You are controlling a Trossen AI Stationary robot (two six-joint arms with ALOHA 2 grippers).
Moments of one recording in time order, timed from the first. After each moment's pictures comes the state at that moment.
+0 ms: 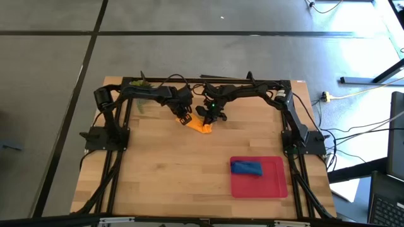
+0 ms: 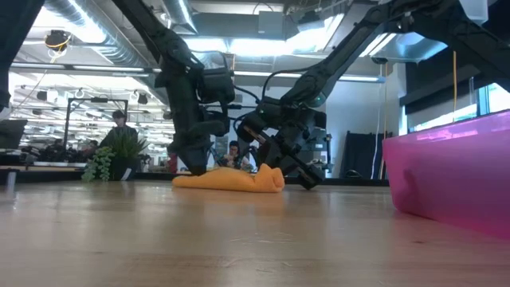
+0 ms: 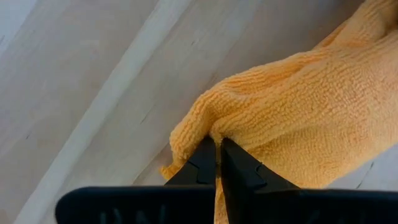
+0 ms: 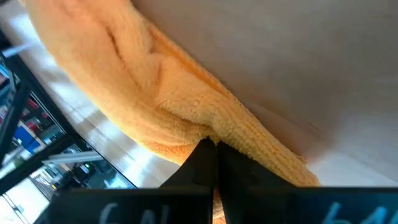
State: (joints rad) left arm 0.46 1.81 1.05 -0.52 0.09 -0.18; right arm -0.45 2.24 1.45 -0.48 -0.75 0.97
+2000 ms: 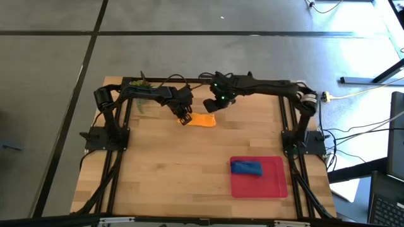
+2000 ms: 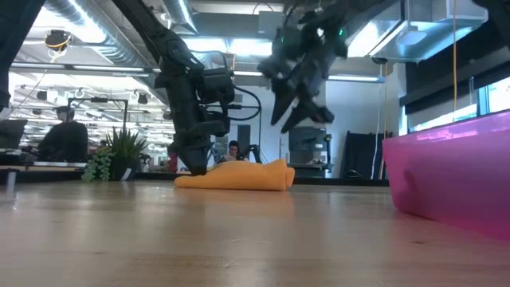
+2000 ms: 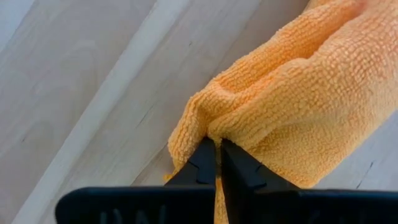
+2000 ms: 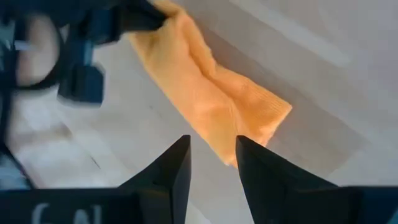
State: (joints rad) left arm 0.46 1.82 1.05 -0.51 0.09 -0.17; right arm -0.41 1.85 1.45 -0.69 -0.32 0.68
